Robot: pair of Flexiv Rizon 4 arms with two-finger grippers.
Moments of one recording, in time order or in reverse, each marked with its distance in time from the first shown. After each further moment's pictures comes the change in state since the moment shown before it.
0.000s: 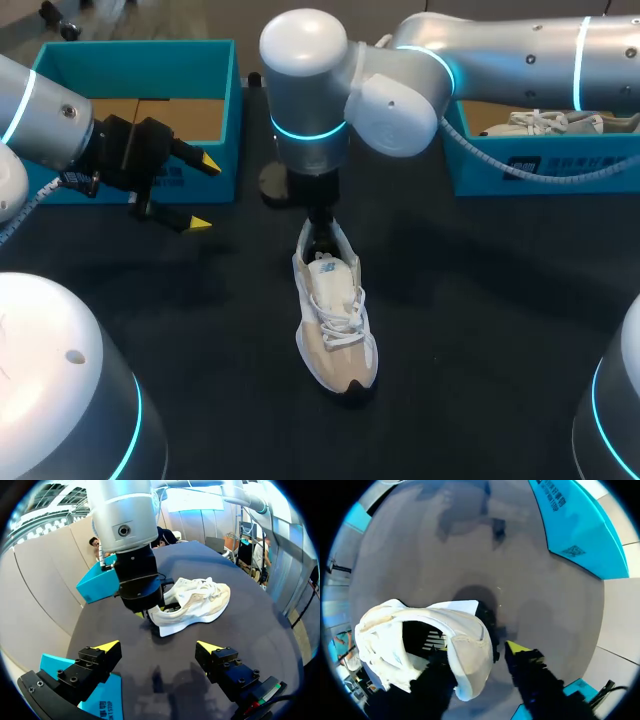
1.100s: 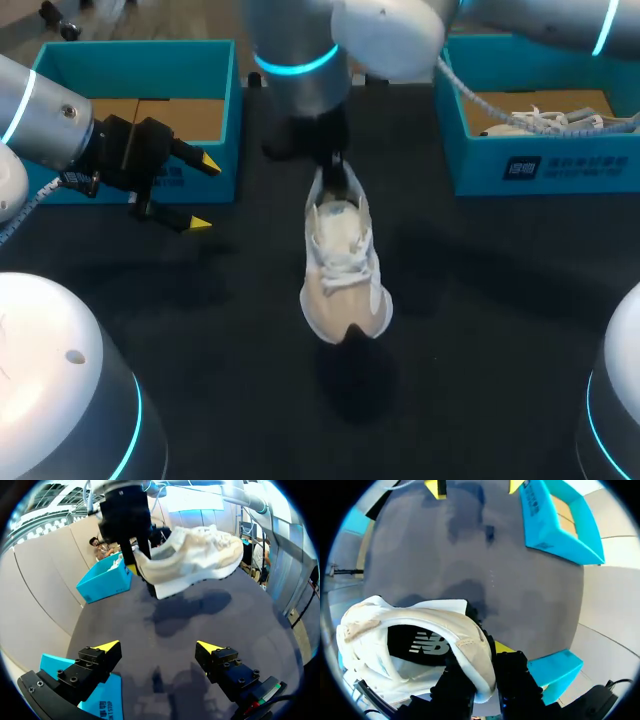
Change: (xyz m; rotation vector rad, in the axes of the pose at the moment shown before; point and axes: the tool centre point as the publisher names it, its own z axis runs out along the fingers) left arm 0.000 0.000 0.000 0.000 0.000 0.000; right arm 0.001 -0.034 -0.131 0.131 -0.027 0.060
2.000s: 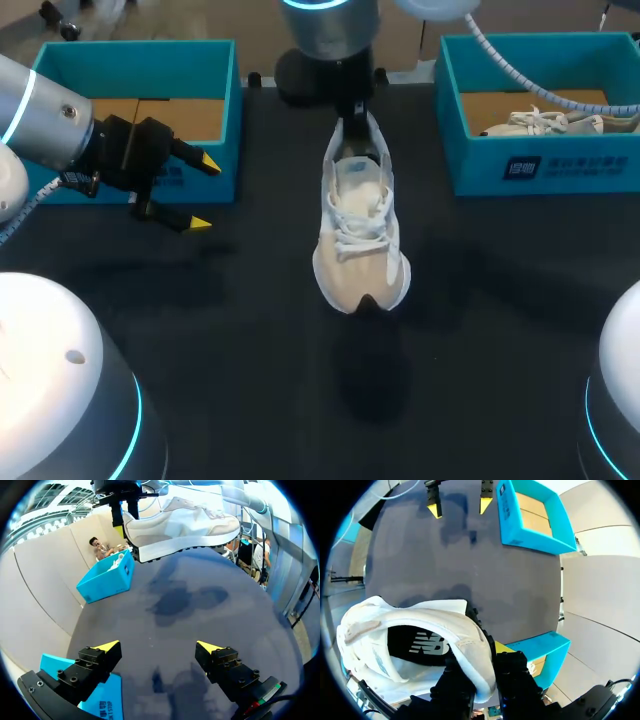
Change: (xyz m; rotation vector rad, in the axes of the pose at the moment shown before) left arm 0.000 0.000 0.000 0.000 0.000 0.000; right arm -0.014 -0.041 -0.069 0.011 -0.088 0.070
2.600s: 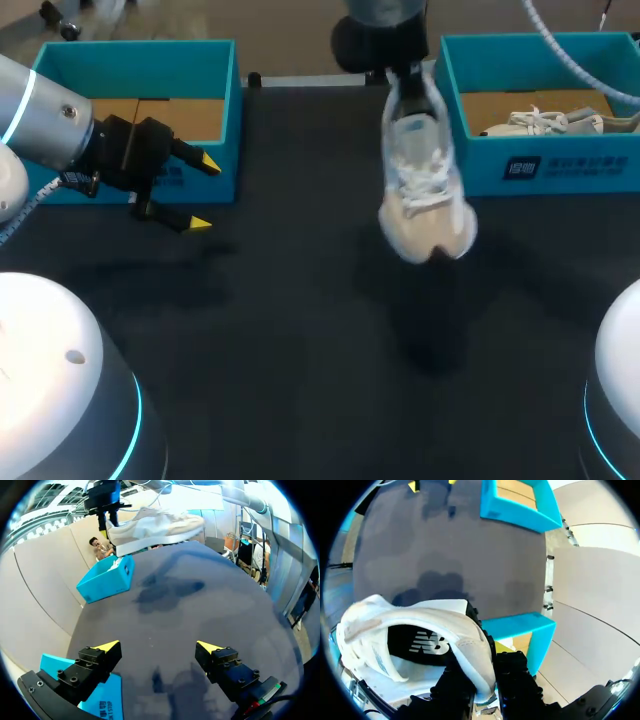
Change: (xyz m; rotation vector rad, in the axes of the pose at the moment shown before) left arm 0.000 0.000 0.000 0.000 0.000 0.000; right arm -0.084 -0.087 0.014 0.104 -0.090 -0.033
